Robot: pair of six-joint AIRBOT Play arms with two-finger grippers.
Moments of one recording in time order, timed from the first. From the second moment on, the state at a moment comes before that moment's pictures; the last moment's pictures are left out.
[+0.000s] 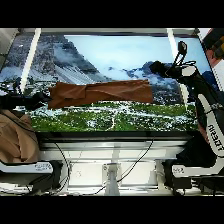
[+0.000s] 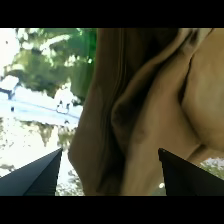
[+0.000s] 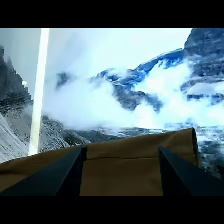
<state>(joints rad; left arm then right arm) 0.52 -1.52 1.05 0.92 -1.06 -1.07 -0.03 -1.51 1.25 -0.85 0.56 1.26</state>
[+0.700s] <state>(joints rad) 0.52 -1.61 1.07 0.83 -1.07 -1.00 -0.03 -1.51 1.25 -0.85 0.56 1.26</state>
